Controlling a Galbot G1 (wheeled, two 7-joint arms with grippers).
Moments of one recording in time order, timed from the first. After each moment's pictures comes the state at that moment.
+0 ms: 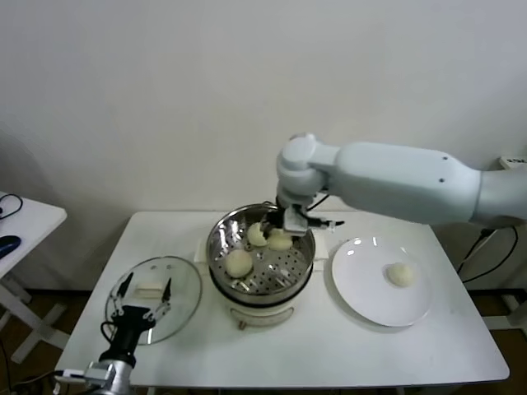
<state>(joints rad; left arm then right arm) 1.63 -1.34 -0.67 -1.95 -0.08 -0.17 0.06 0.60 1.15 -1.27 1.53 -0.27 0.41 -1.15</state>
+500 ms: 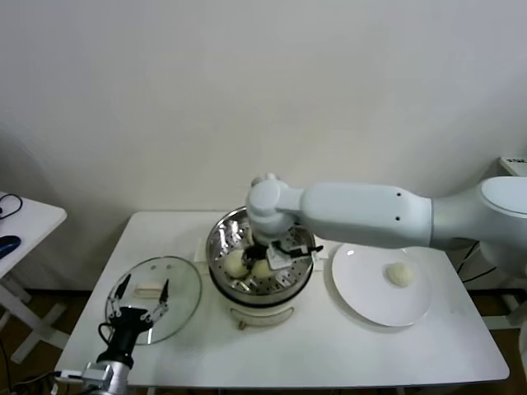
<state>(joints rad) 1.63 -1.33 -0.68 -1.94 -0.09 -0.17 0.06 0.49 1.20 -1.27 1.57 -0.45 0.52 -1.13</state>
